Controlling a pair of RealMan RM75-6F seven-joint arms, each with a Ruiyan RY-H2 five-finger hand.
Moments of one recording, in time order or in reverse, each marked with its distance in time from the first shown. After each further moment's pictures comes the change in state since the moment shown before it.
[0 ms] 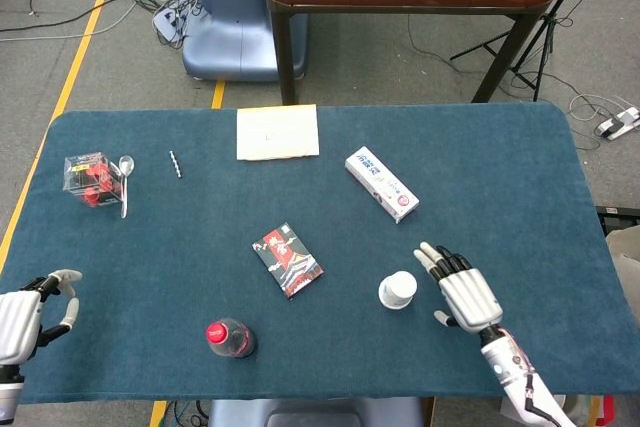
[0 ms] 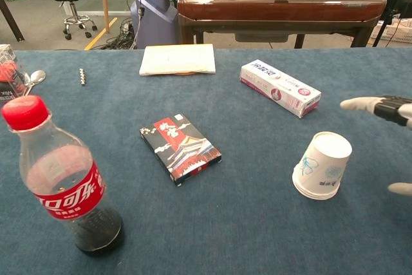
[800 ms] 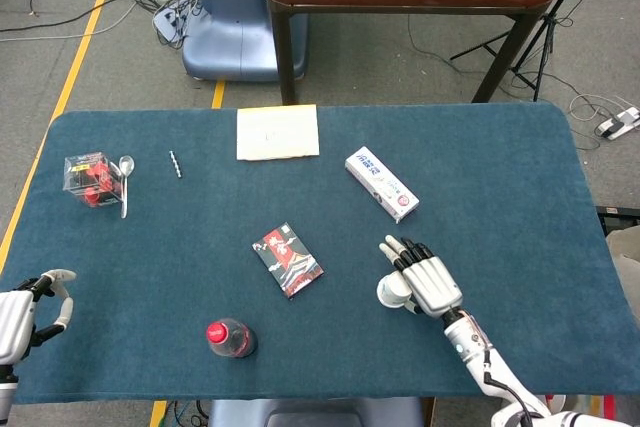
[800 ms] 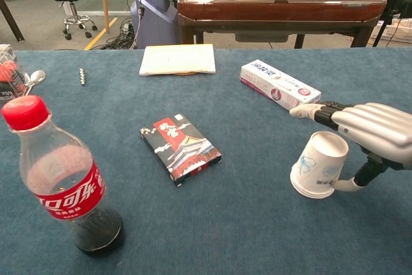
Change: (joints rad) left arm 0.003 0.019 -0.003 -0.006 -0.016 -0.013 -0.028; right arm 0.118 -0.167 0.038 0.156 0.057 -0.085 -0.018
